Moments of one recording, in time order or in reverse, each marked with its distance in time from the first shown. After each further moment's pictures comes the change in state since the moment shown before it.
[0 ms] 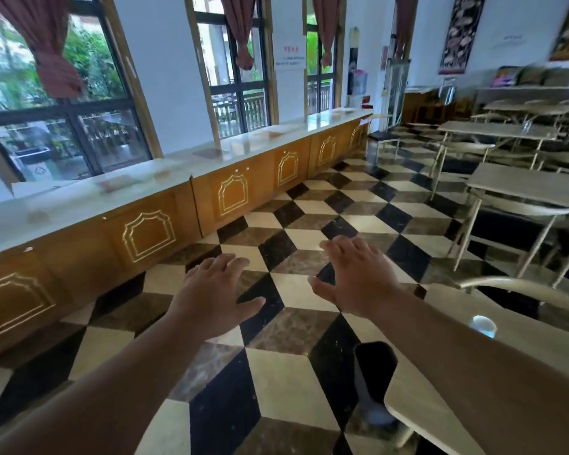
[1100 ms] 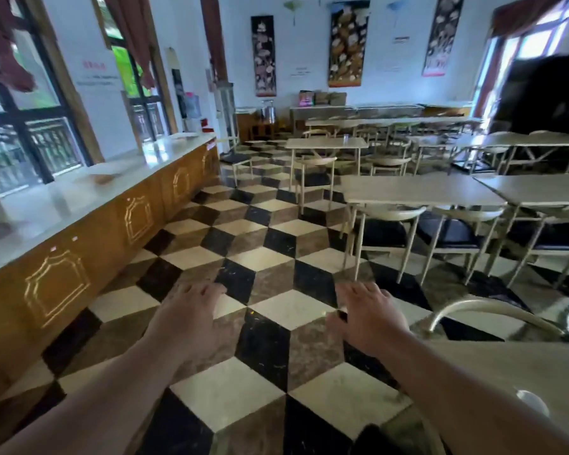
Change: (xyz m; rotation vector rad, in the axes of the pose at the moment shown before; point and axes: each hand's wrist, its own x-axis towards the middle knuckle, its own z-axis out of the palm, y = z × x) left_hand 0.617 -0.065 0.099 -0.032 -0.098 0.527; right_hand 0.382 0.165 0.111 -0.074 -0.053 0.721
